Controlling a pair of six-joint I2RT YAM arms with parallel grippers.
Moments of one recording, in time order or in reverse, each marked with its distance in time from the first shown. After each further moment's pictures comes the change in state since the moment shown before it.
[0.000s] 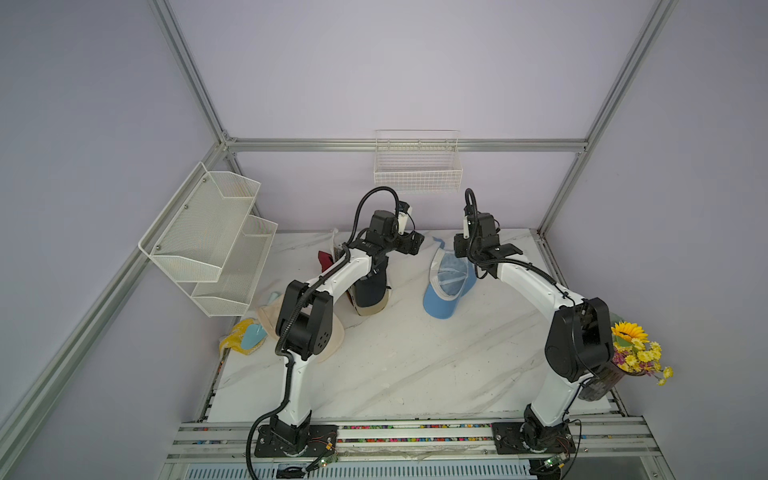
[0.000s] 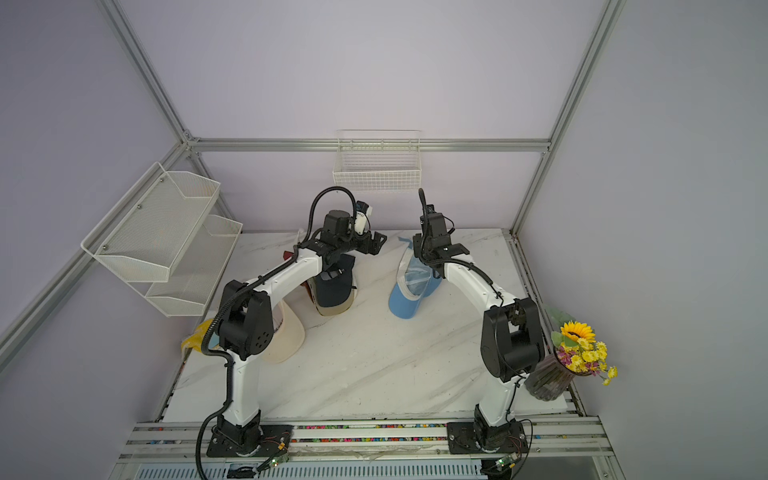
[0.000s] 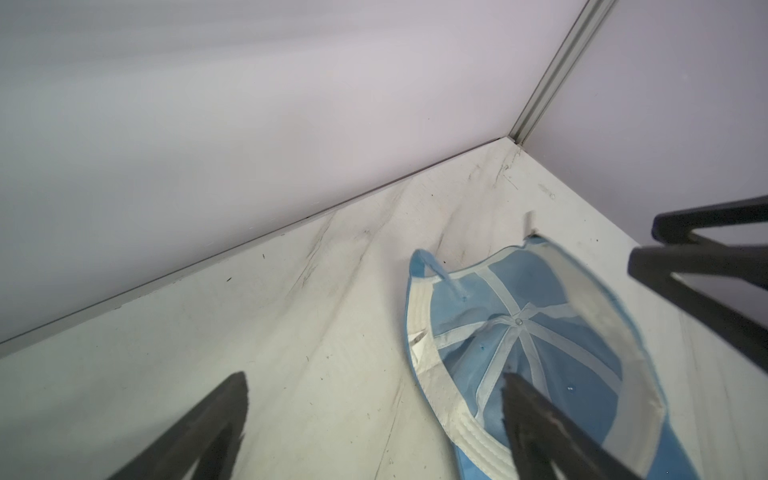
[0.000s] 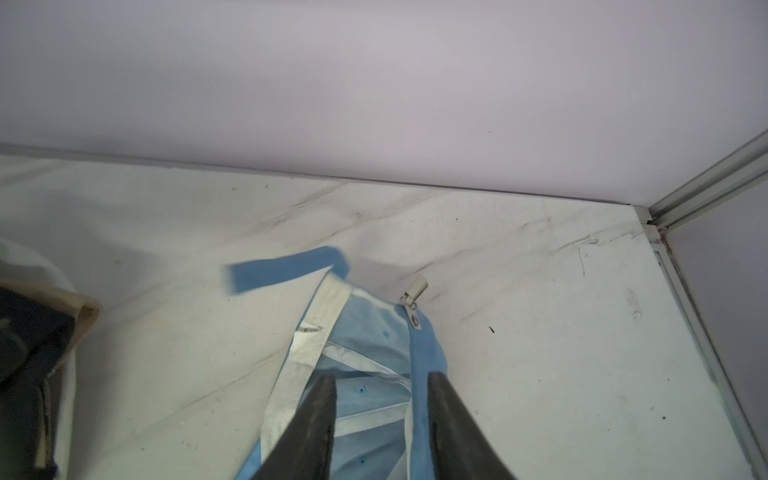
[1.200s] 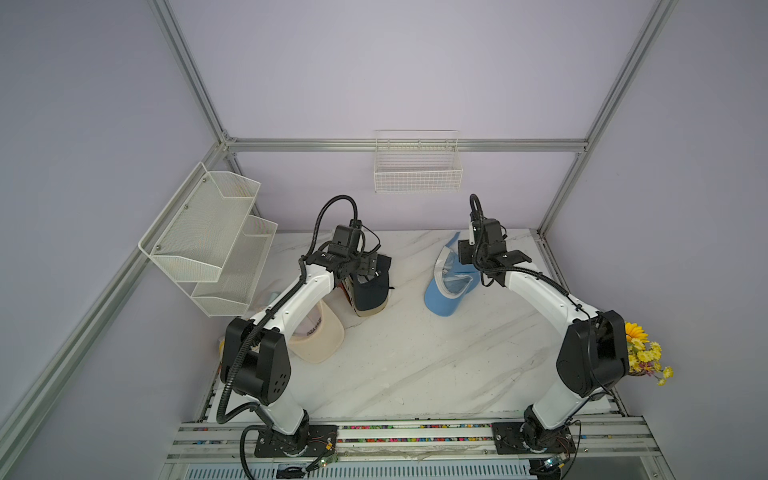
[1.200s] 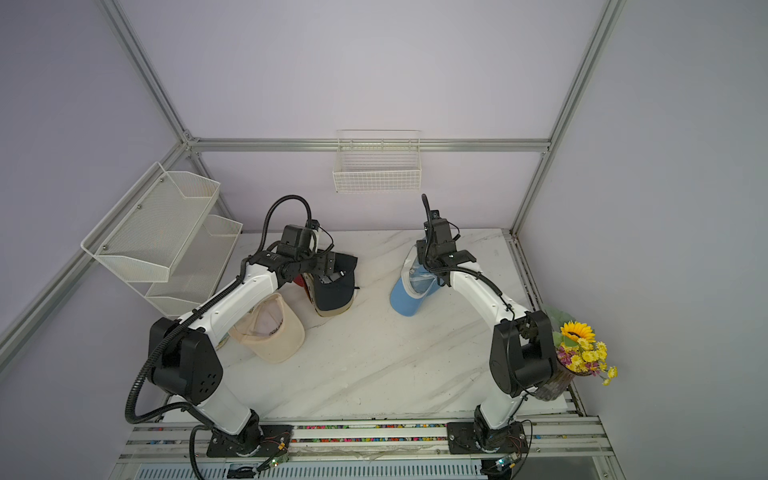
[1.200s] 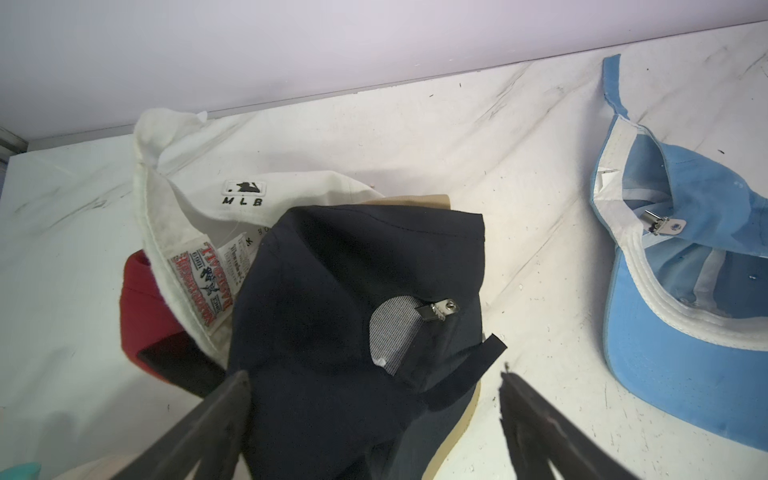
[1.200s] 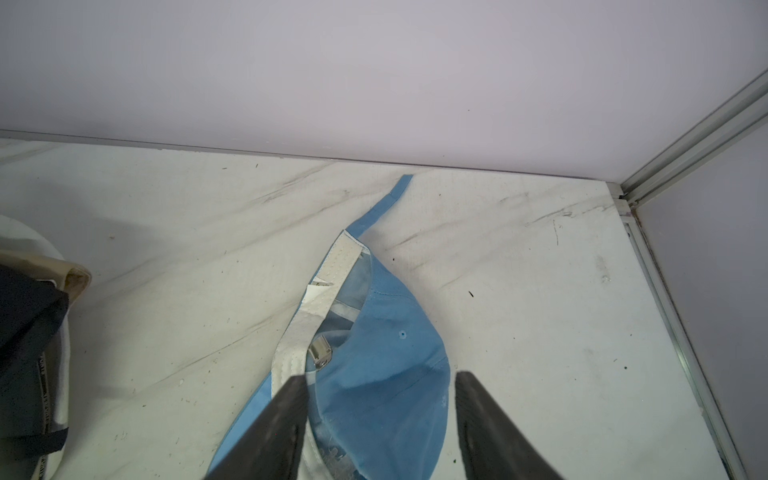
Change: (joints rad) left arm 0.102 -0.449 -0.394 -0.374 -0.305 -0.070; right arm 0.001 -0.136 -0.110 -0.025 0.024 0.024
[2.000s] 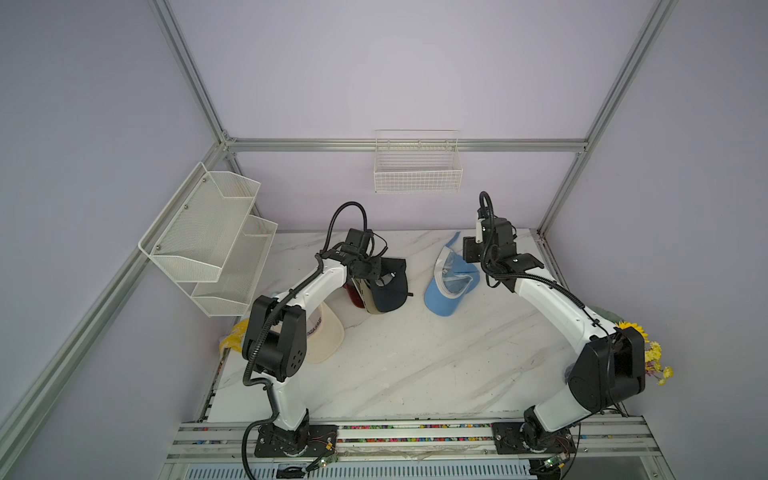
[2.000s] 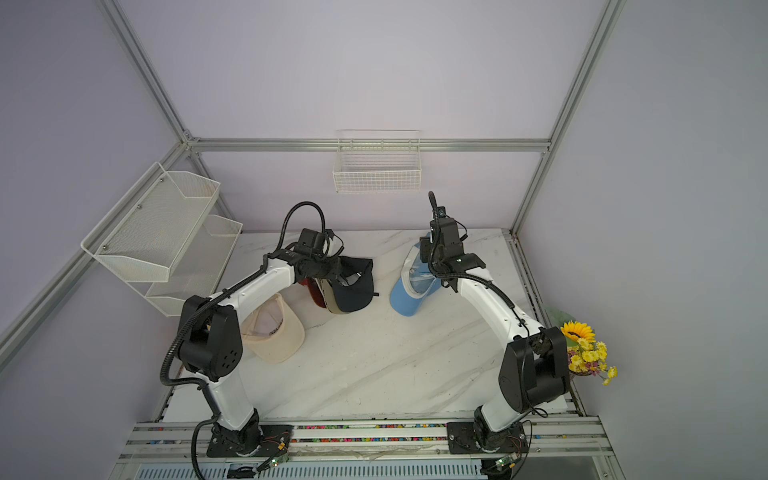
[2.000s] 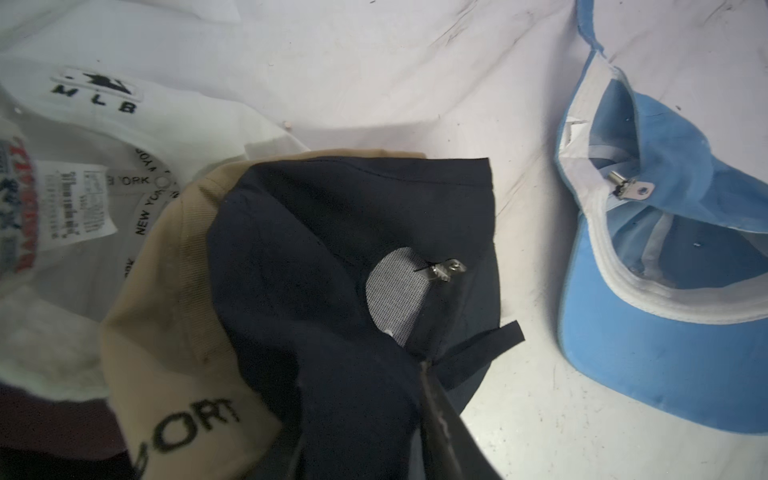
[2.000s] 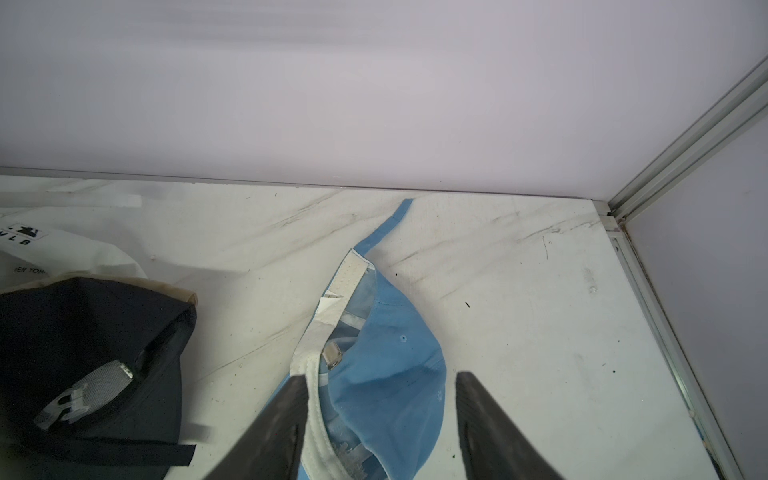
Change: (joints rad) left arm -0.023 0.212 0.082 0.015 0.211 -0.091; right arm 0.000 -0.100 -0.037 0.012 -0.013 0.014
